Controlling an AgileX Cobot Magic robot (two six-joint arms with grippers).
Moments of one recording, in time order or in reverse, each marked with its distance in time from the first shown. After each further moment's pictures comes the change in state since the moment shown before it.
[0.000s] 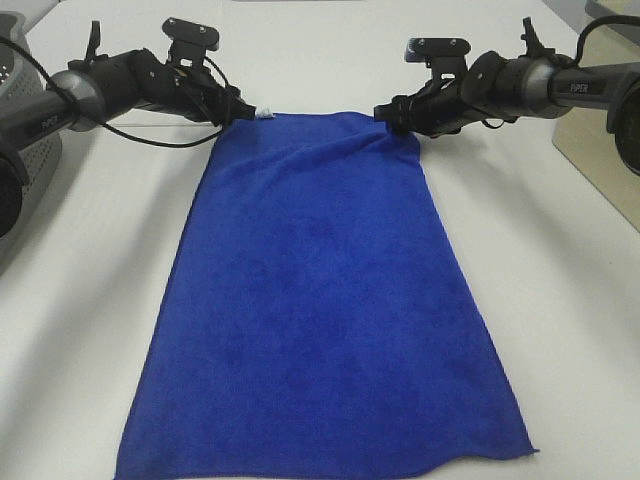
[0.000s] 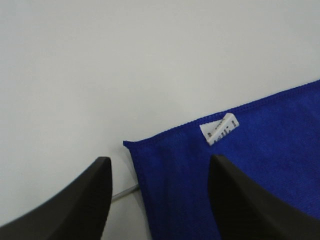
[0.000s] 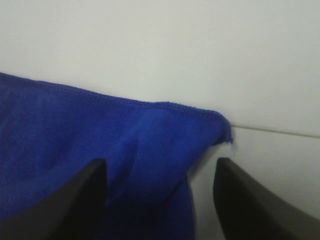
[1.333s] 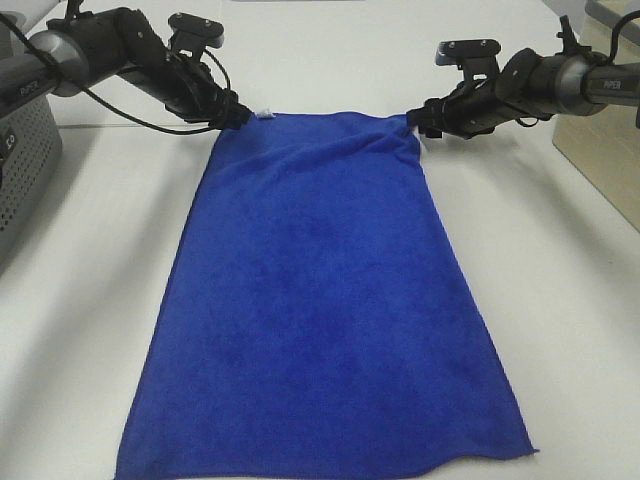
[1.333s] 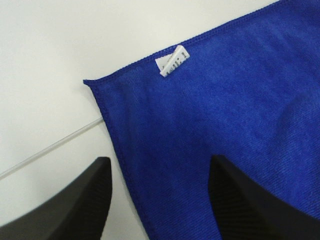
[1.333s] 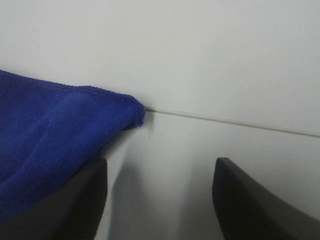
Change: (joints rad) left arm 0.000 -0.086 0.000 0.064 0.355 -0.022; right arm -0.081 0.003 0.000 -0.011 0.043 -0.078
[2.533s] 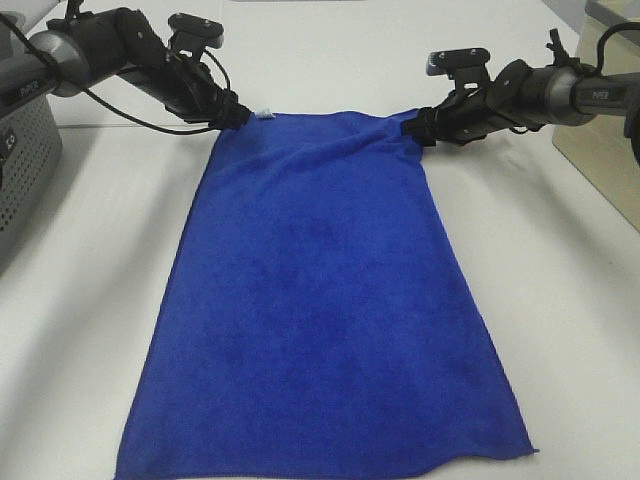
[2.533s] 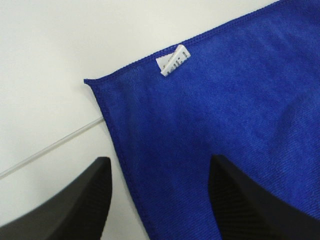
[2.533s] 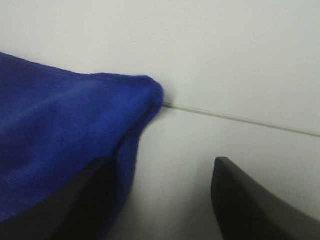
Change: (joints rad) left arm 0.000 0.000 0.000 0.003 0.000 -0.003; right arm -0.001 0.031 -0.005 0.037 -0.028 -0.087
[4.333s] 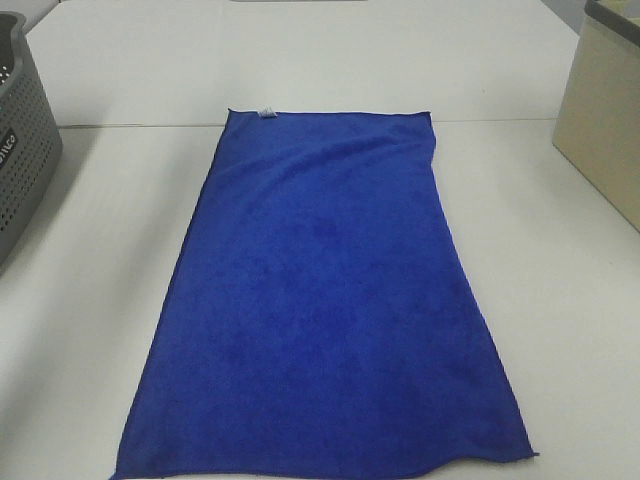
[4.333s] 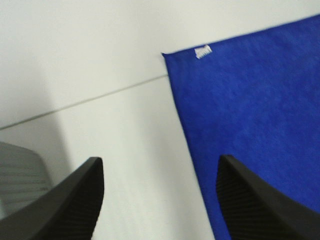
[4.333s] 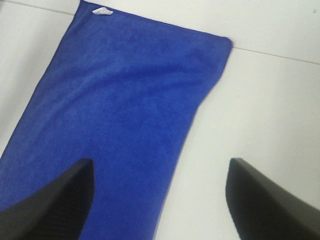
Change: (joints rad) left arm 0.024 -0.483 -0.002 0.269 0.564 -0.374; right arm -0.043 -0.735 0.001 -0.171 1.031 0.334
